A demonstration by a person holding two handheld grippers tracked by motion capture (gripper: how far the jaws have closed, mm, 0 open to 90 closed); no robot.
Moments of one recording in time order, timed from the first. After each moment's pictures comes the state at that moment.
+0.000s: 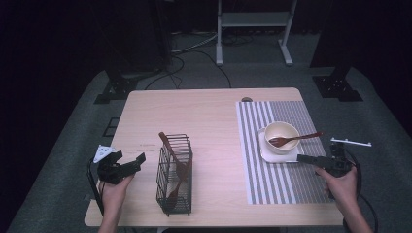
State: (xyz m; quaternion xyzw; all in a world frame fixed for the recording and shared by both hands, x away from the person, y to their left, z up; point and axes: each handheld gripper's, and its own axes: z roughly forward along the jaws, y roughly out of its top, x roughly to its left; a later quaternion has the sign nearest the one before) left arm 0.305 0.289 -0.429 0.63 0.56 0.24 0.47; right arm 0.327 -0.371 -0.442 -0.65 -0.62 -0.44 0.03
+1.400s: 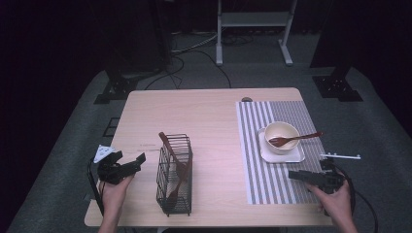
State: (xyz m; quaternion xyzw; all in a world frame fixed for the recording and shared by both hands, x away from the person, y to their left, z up) left arm 0.305 0.289 -0.429 0.64 0.56 0.24 0.47; right arm 0.291 -0.340 -0.454 -0.61 -0.67 -0.42 0.02
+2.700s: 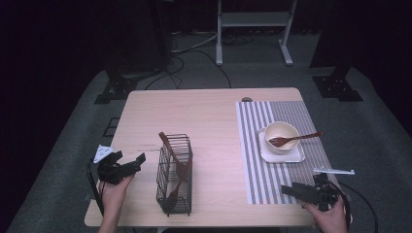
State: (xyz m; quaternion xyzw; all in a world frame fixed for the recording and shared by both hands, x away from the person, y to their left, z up) left arm 0.304 0.289 -0.428 0.64 0.56 0.25 0.47; right arm 0.252 -0.313 -0.462 -0.58 -0.69 -0.43 0.01
